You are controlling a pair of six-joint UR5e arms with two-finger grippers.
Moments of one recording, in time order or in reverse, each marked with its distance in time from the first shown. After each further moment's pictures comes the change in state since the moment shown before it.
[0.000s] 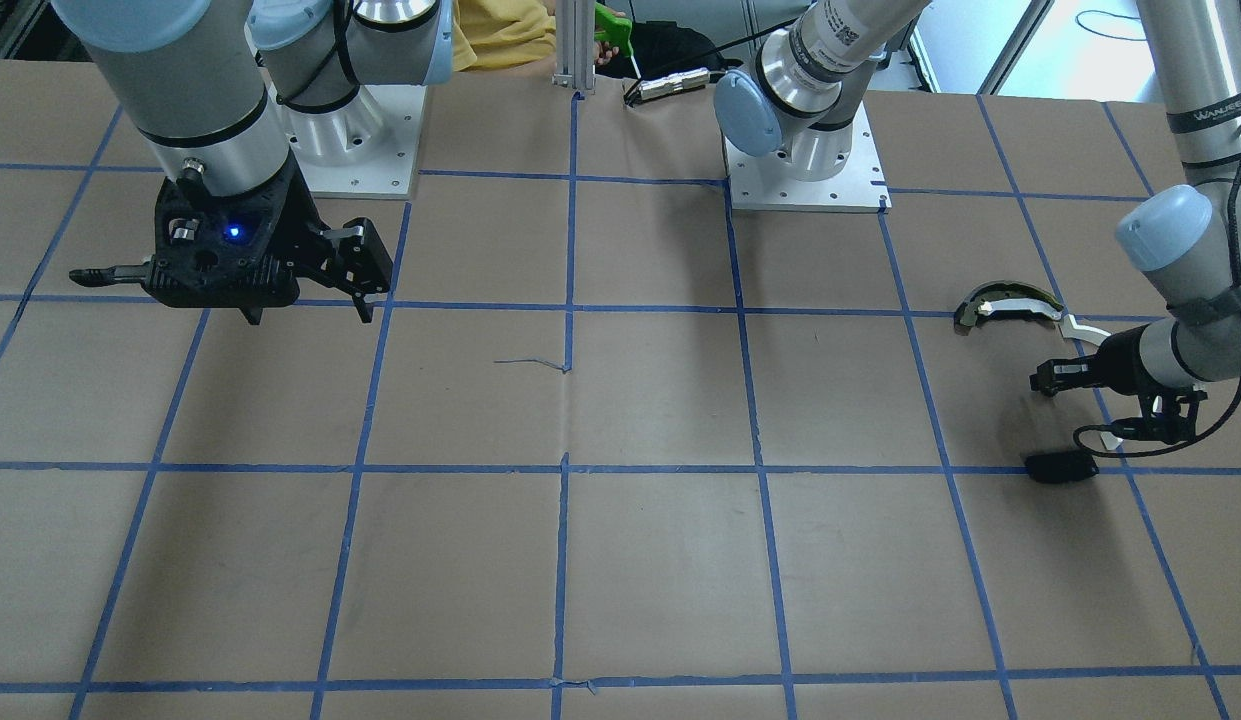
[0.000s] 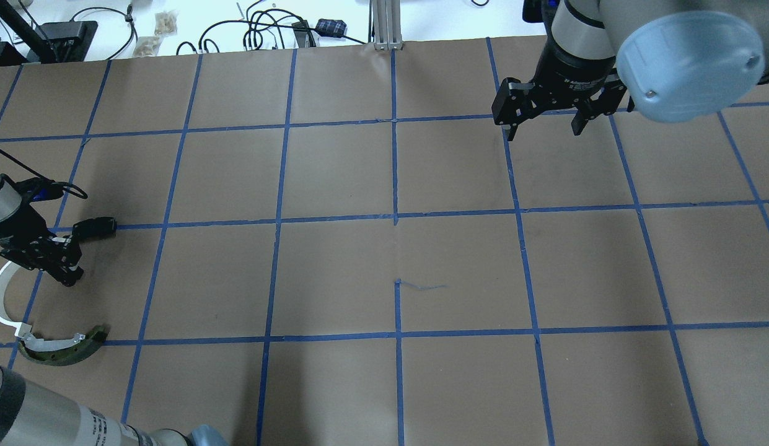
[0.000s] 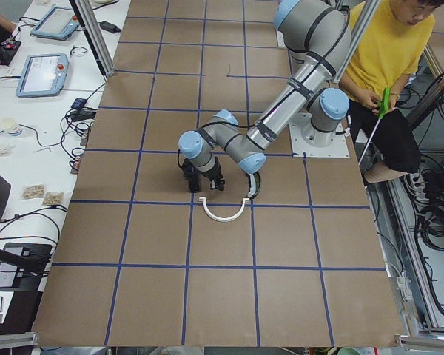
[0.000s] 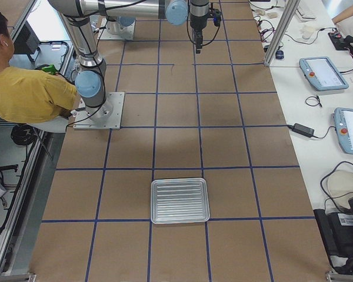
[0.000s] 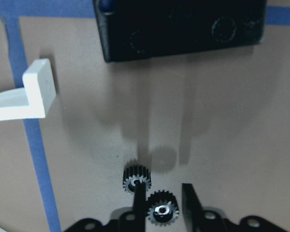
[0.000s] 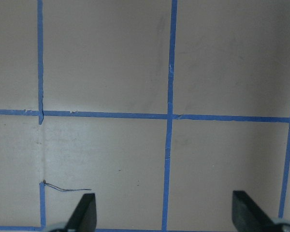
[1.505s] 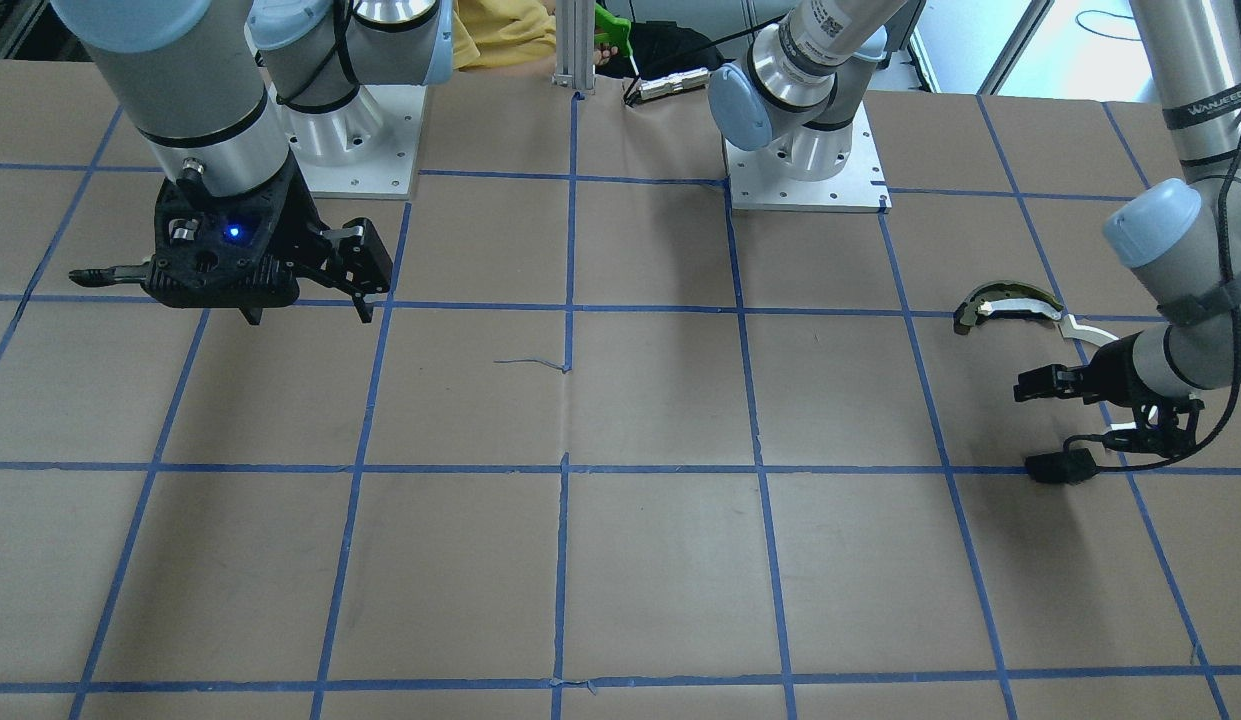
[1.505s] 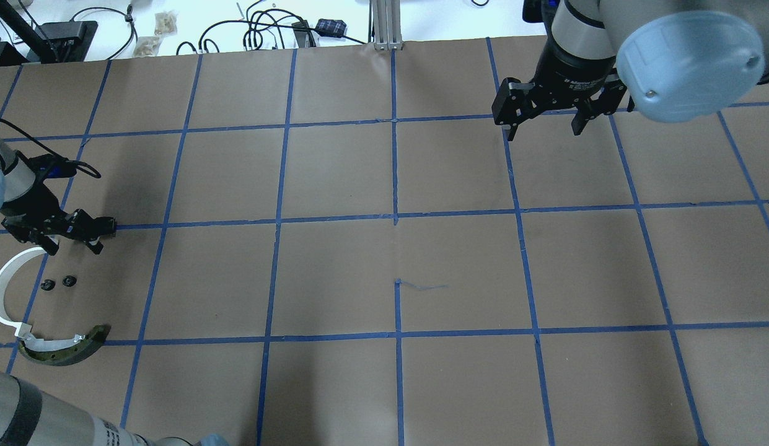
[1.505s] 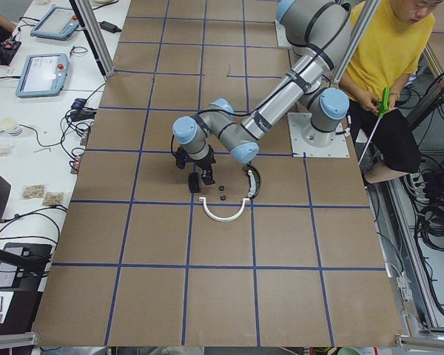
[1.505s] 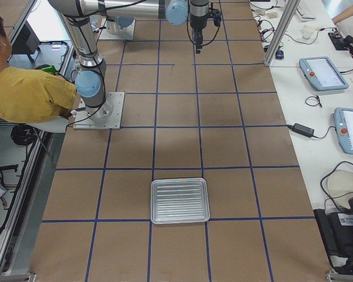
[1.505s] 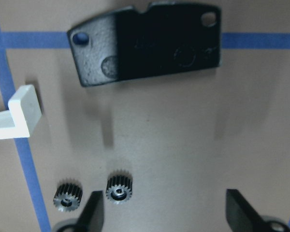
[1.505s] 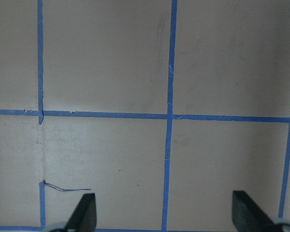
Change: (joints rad) left arm -0.115 0.044 0.041 -0.005 -0.009 -0.035; right arm 0.000 0.000 0.000 0.000 0.000 -0.001
